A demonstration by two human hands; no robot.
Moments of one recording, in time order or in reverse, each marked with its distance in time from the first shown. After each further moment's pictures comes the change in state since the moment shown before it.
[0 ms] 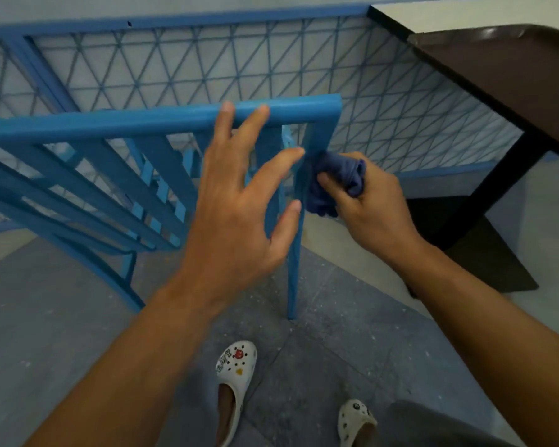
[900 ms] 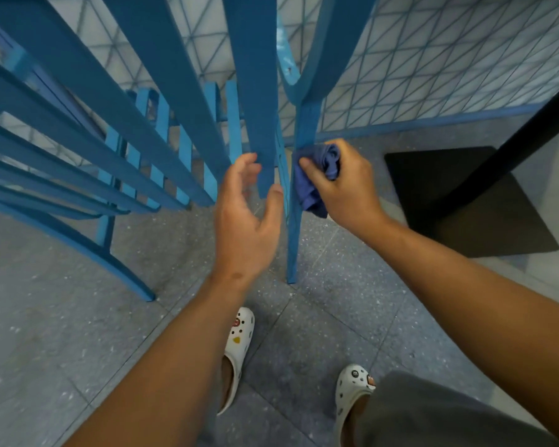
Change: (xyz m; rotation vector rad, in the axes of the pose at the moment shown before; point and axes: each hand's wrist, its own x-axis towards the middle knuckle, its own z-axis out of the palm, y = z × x) left_hand -0.069 -0.047 0.136 -0.471 0.083 -0.724; right_hand 0.003 0.112 0.093 0.003 0.003 0.095
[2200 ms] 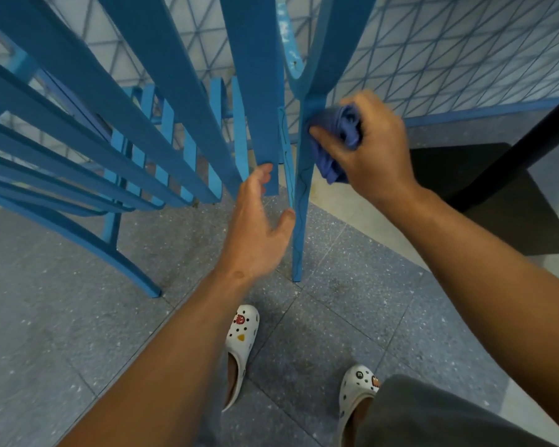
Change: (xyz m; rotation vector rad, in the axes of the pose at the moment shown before) left_hand -0.001 -0.016 0.001 0.106 -0.321 -0.164; right_hand 0.027 -0.017 -0.030 -0.098 0.062 -0.227
